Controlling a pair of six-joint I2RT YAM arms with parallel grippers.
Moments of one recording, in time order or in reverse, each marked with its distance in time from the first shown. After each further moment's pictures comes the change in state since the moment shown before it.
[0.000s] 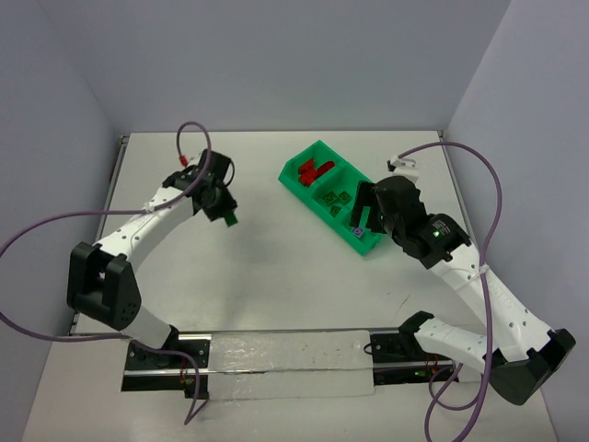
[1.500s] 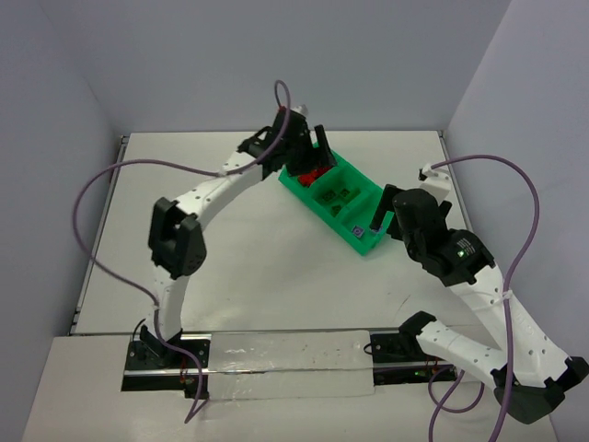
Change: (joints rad) left arm -0.237 0.571 0.764 0.228 0.351 0.120; right arm 0.000 -0.137 0.000 -0.127 0.200 0.086
